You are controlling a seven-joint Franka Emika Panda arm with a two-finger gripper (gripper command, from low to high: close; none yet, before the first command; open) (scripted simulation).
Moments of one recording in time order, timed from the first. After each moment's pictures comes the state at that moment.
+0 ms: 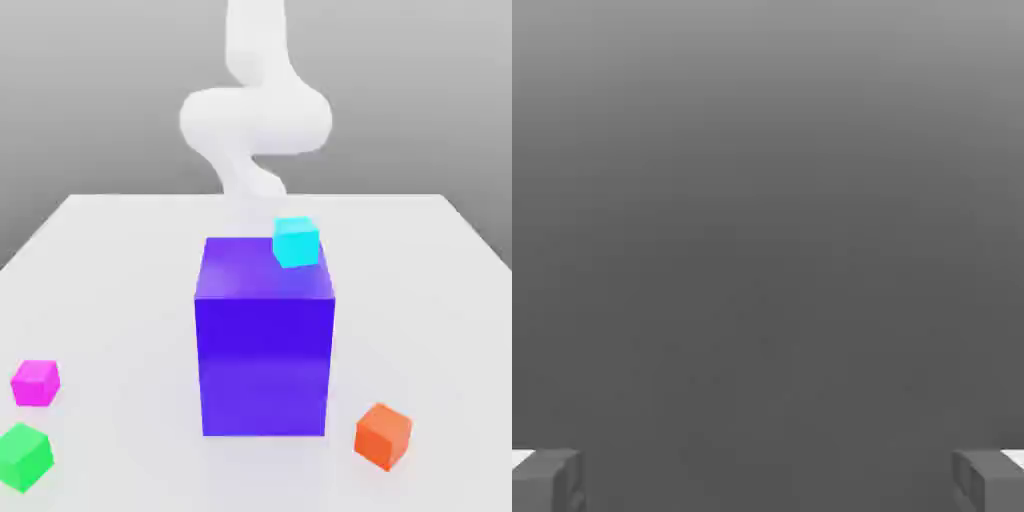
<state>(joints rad) -0.07 -0.71 -0.01 -2.33 -0.01 2.34 0.88</state>
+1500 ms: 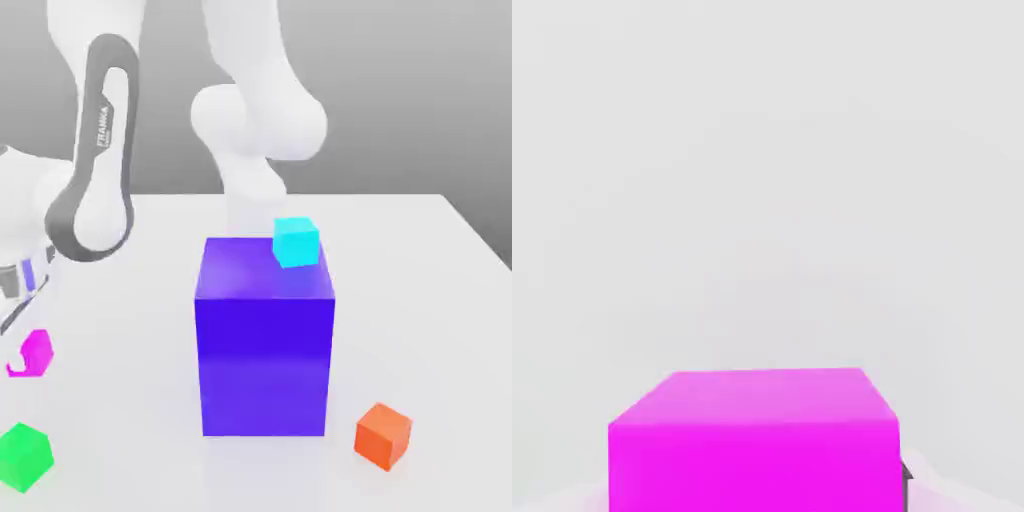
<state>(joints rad) -0.58 0.20 -0.17 -2.52 0.09 2.72 1.60</state>
